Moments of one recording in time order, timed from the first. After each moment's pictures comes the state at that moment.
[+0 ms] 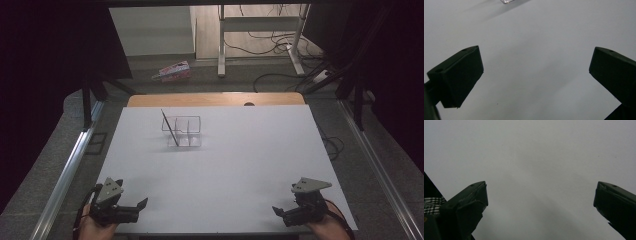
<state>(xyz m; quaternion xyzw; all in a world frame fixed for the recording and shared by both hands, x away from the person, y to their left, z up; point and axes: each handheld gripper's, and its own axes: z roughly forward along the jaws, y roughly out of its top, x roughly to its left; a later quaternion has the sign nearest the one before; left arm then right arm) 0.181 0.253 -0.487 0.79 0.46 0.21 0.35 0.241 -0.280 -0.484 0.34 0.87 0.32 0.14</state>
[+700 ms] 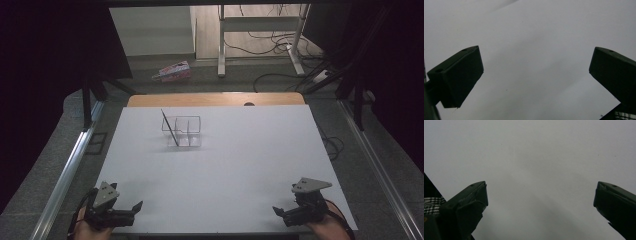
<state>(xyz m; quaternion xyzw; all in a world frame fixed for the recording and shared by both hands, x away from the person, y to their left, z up) 0.174 0.260 -0.491 0.79 0.47 0.22 0.33 0.241 -0.281 -0.484 0.34 0.87 0.32 0.14</state>
